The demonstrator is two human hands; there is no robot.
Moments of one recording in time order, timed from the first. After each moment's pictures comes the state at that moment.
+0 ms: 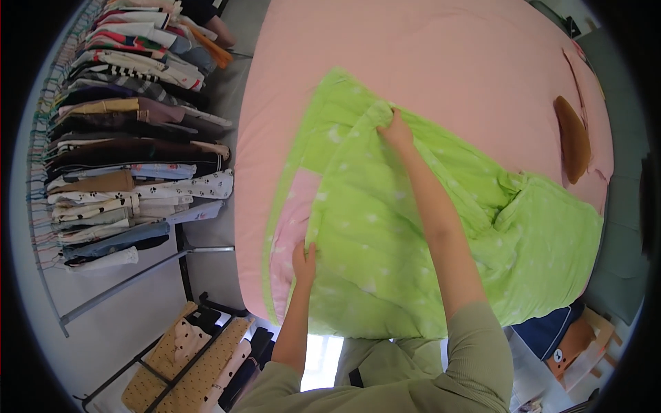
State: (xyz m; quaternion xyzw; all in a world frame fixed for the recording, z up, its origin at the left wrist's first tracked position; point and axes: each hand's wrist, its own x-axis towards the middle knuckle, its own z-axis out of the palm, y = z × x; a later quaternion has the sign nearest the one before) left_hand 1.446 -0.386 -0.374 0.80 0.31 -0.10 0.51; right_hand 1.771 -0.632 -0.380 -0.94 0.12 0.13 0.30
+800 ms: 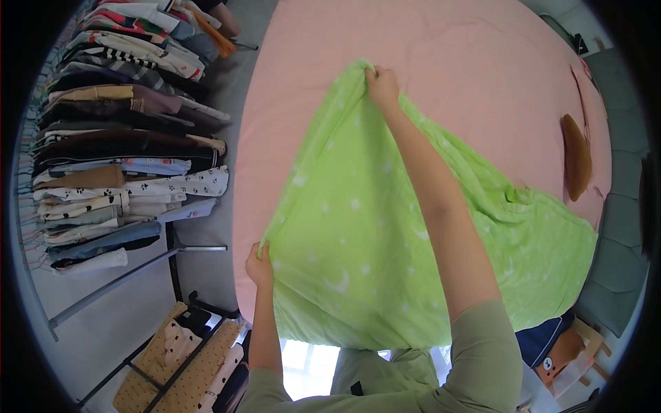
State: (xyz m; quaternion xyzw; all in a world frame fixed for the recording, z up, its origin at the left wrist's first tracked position) left_hand 1.470 -0.285 -0.355 0.89 0.34 0.04 0.30; right_hand 1.875 -0.545 -0.349 -0.92 0.06 -0.06 0.38
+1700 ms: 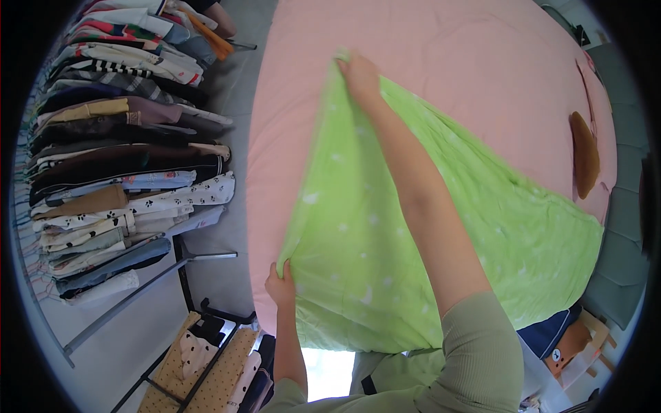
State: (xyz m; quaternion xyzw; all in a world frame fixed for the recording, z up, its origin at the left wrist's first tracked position) left_hand 1.466 -0.276 -0.355 0.90 0.32 0.02 0.29; right_hand 1.913 -0.460 -0.361 -0.94 -0.07 -0.13 0.32
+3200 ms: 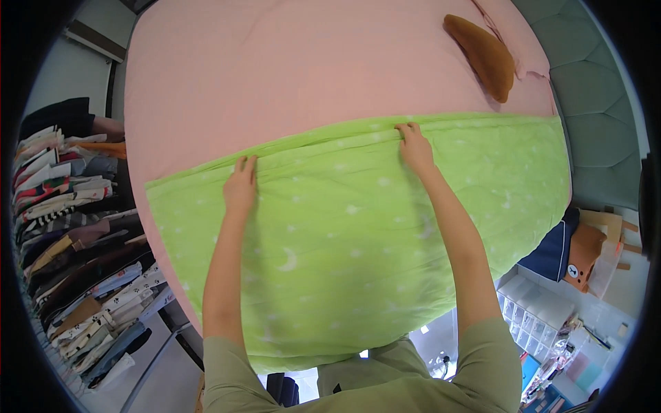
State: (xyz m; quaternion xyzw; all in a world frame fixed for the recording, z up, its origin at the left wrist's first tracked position) left_hand 1.740 -0.578 -0.370 0.97 -0.20 -0.01 0.13; right_hand 1.649 -0.980 -0.367 -0.97 0.18 0.00 0.15
